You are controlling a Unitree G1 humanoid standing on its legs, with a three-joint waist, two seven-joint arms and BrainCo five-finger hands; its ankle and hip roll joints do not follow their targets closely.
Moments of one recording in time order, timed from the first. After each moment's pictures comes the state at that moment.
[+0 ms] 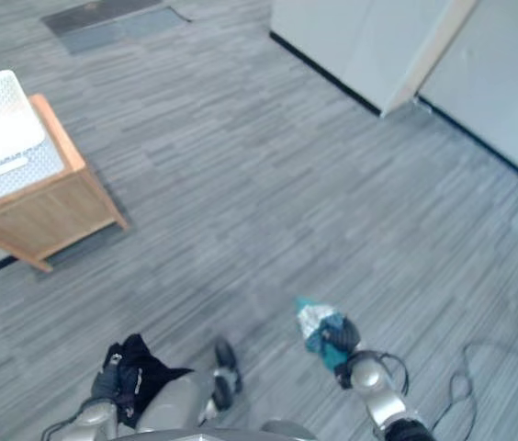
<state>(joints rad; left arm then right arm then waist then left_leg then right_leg) 0.07 0.20 -0.03 0.88 -0.26 -0.05 0.17 0.06 -0.38 0.30 0.57 -0.09 -0.01 -0.16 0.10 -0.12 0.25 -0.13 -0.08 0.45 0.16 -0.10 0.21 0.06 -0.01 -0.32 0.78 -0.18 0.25</state>
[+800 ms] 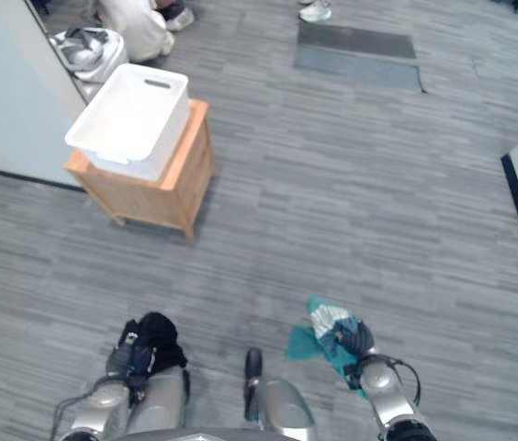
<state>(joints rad) 0.02 0.20 -0.11 0.80 -0.19 -0.07 0.19 0.01 -0.38 0.17 0.65 -0.06 -0.03 -0.15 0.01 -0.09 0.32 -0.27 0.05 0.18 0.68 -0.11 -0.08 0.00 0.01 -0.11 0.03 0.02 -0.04</state>
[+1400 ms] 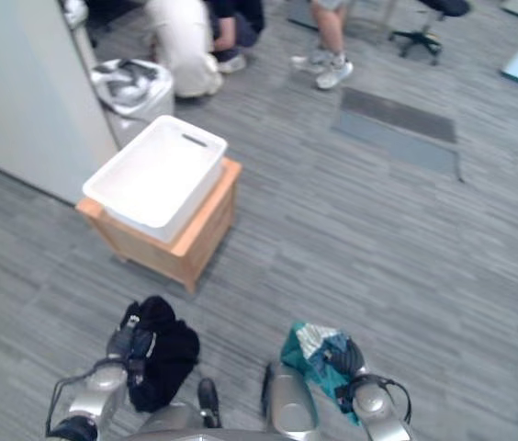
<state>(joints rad) -0.06 0.25 -0.13 0.80 -0.18 -0.04 0.16 0.14 -0.35 0.23 0.54 -0.08 -0.03 -0.15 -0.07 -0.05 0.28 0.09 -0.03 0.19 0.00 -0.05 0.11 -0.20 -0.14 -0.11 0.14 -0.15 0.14</state>
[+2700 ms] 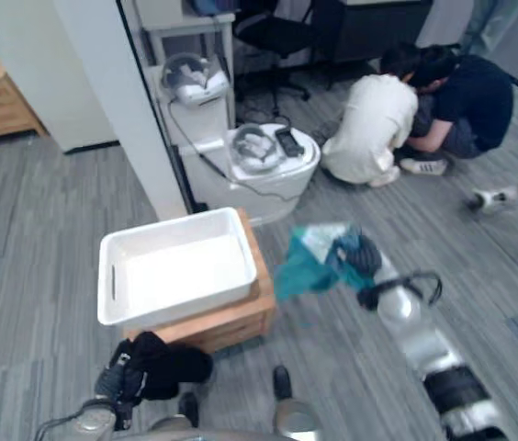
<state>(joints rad) 0.15 0.23 -0.12 0.80 -0.12 -0.08 0.15 -0.26 -0.71 0.24 0.18 -0.19 -0.06 -0.15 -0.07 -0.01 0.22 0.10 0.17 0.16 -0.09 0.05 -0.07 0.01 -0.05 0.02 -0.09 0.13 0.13</state>
